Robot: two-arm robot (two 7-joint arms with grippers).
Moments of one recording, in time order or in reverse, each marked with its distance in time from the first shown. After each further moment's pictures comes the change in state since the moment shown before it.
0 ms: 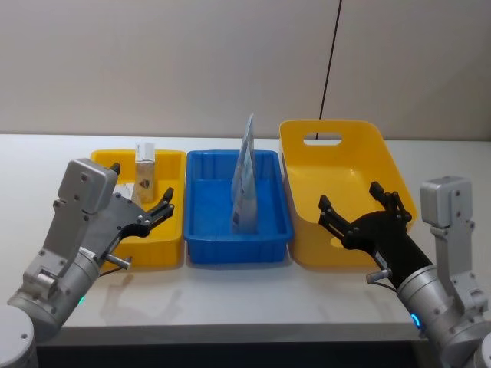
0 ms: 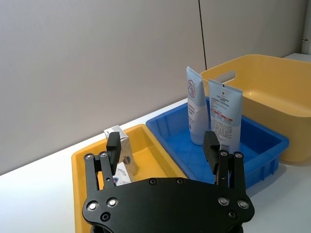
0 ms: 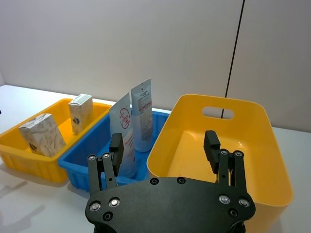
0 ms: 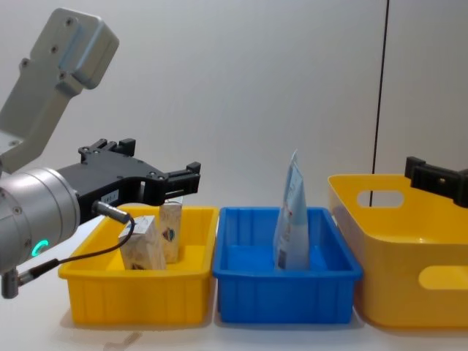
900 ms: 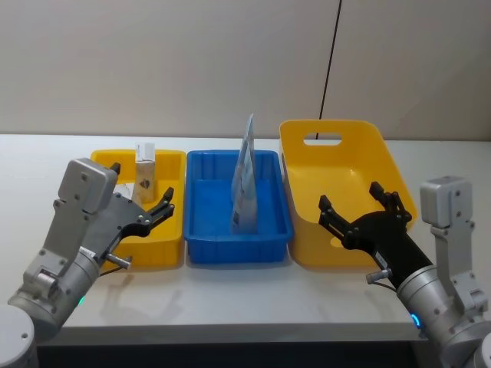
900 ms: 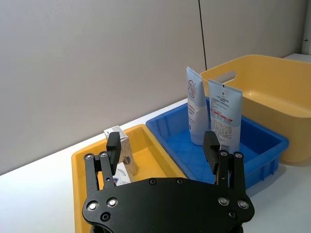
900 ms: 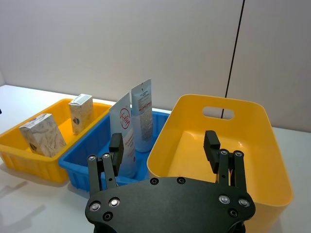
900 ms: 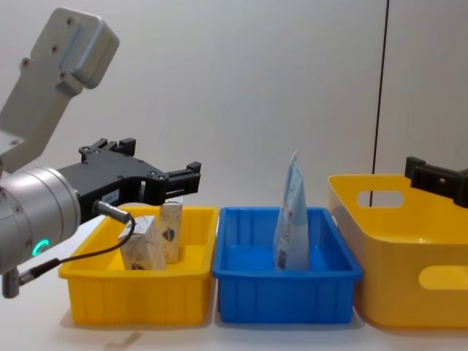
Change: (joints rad) left arm -0.001 -0.001 0.000 0.001 0.000 0.000 0.000; right arm 0.000 0.000 0.000 0.000 0.000 0.000 0.000
